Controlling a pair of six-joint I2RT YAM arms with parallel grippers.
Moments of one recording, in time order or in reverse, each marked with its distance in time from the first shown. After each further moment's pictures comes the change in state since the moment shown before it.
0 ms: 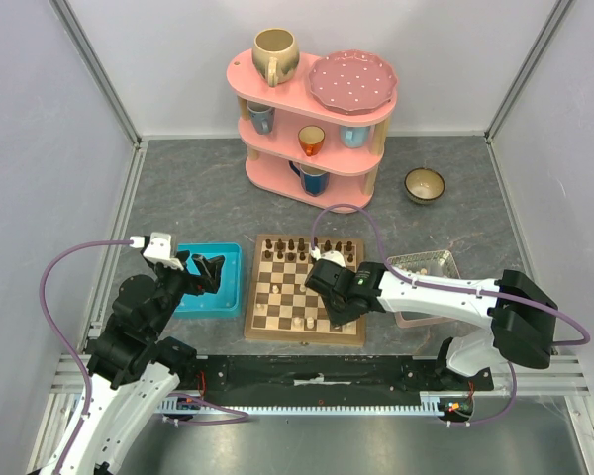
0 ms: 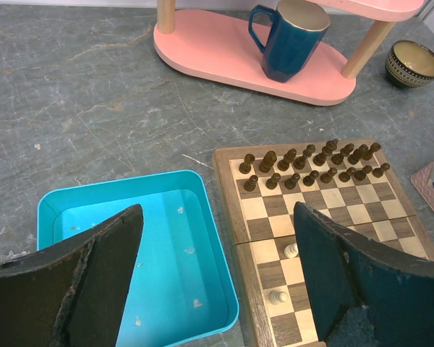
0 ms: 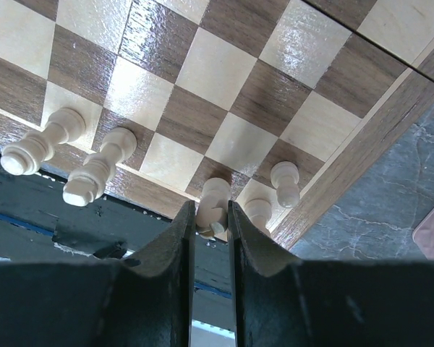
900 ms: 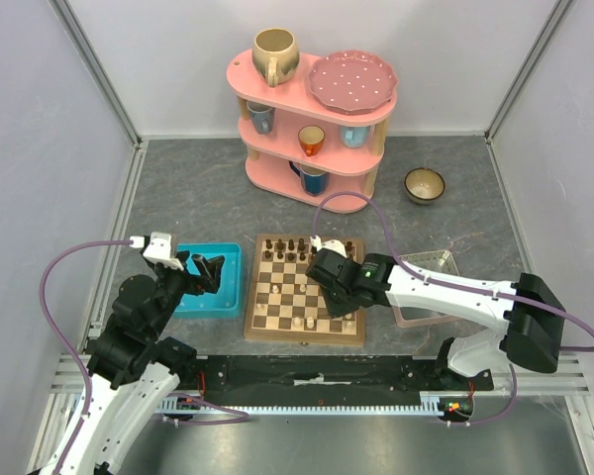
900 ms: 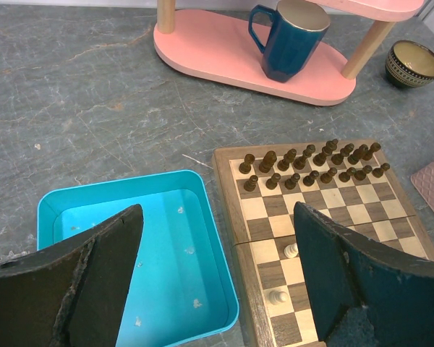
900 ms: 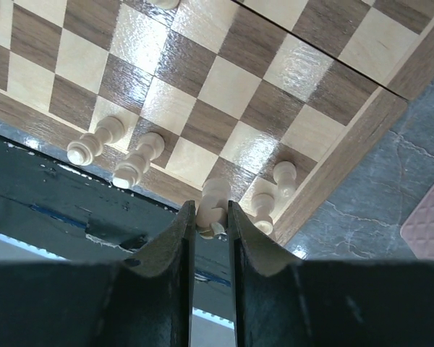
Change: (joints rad) left arm 0.000 0.000 0.000 0.000 0.000 0.000; right arm -0.019 -0.044 0.082 -0.061 0.011 -0.011
